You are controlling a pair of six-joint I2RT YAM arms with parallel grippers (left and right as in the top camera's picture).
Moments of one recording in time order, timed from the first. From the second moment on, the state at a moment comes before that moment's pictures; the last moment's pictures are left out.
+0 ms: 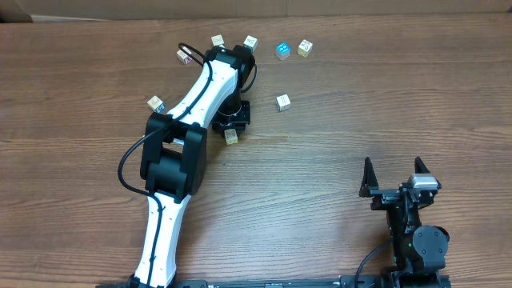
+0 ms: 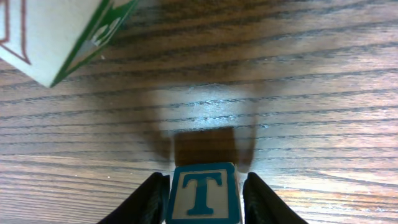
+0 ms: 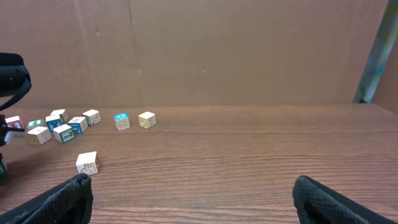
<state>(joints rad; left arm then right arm) -0.37 2.42 2.04 -1.36 0.00 -0.39 0.06 0.01 0.02 -0.03 0.05 0.02</state>
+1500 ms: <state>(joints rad) -0.67 2.17 2.02 -1.38 -0.02 -0.58 0.06 0.01 0.02 -0.03 0.05 0.02</state>
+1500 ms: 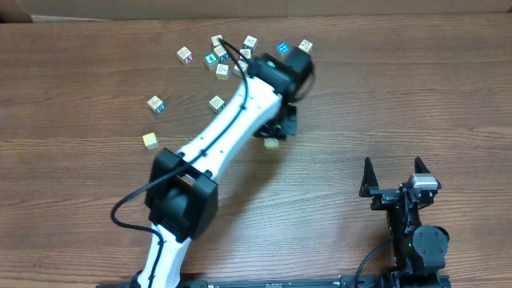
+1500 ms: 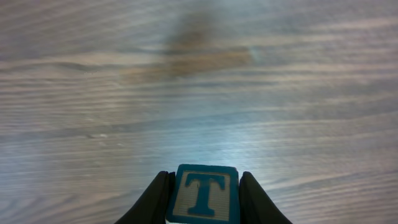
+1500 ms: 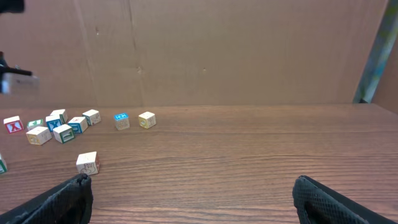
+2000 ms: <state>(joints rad) -0.79 2.17 1.84 -1.20 -0.02 -0.72 0.06 0.01 0.02 -0.03 0.05 0.02</state>
